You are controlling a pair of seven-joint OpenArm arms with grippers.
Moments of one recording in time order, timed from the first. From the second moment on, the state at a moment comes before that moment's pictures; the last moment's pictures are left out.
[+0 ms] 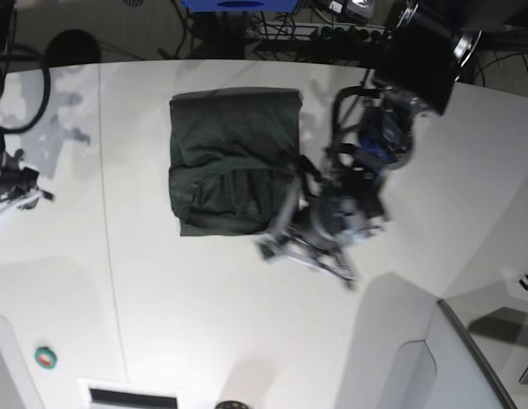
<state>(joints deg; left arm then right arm) -10.4 -13.1 23.2 95.5 15.8 -35.3 55.6 -7.4 24.8 12.0 83.8 34.3 -1.3 -42.6</state>
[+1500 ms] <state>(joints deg) 23.5 -20.0 3.3 33.2 15.2 -34.6 -10.1 -30.5 10.3 -2.6 54.1 12.6 -0.8 -34.3</state>
